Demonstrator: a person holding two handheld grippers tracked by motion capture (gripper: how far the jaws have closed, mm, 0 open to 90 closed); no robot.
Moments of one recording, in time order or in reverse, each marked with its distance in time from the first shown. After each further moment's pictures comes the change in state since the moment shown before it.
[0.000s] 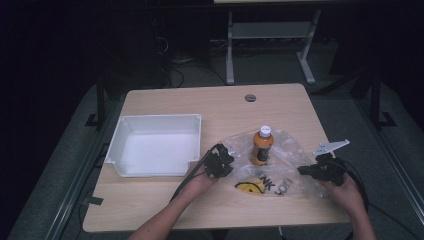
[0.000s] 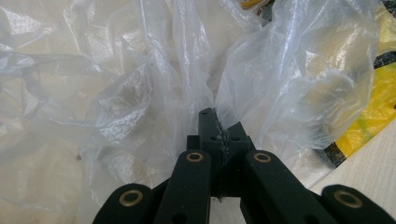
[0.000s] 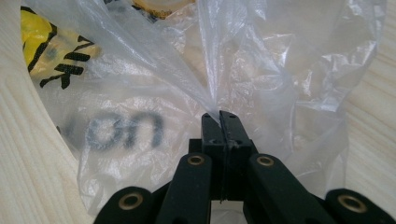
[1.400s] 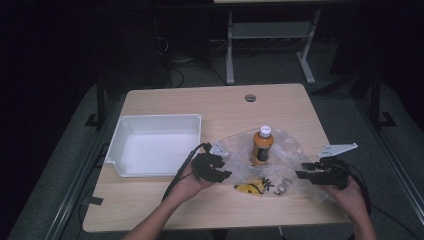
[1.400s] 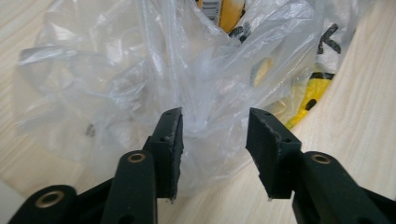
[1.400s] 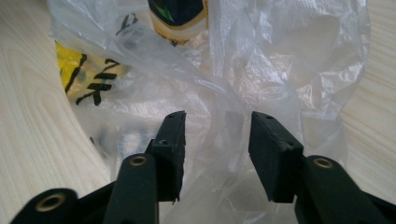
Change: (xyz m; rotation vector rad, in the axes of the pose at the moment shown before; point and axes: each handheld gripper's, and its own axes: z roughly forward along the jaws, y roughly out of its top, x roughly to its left) left arm 0.004 -0.021 -0.048 -0.154 -0.098 -0.076; right arm 0.012 -0.003 -0.015 -0.094 0.008 -0.004
